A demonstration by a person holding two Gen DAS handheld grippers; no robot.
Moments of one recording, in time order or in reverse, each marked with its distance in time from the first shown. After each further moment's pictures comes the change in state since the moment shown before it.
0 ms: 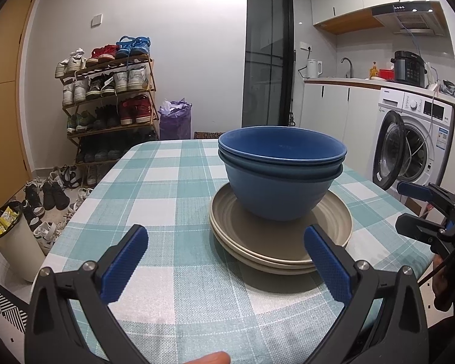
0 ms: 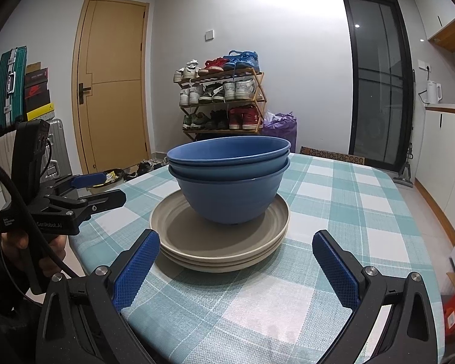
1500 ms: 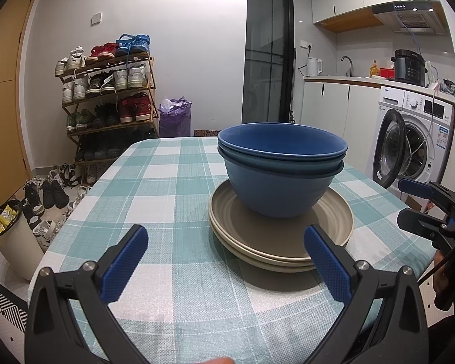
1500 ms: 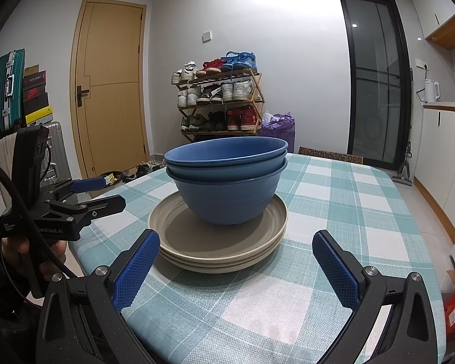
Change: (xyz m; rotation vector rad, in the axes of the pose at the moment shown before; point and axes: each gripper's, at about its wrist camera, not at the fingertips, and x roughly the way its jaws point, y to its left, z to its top) left arm 0.000 0.001 -0.002 -0.001 0.008 -0.003; right arm 0.000 -0.003 0.000 0.006 -0.002 -0.004
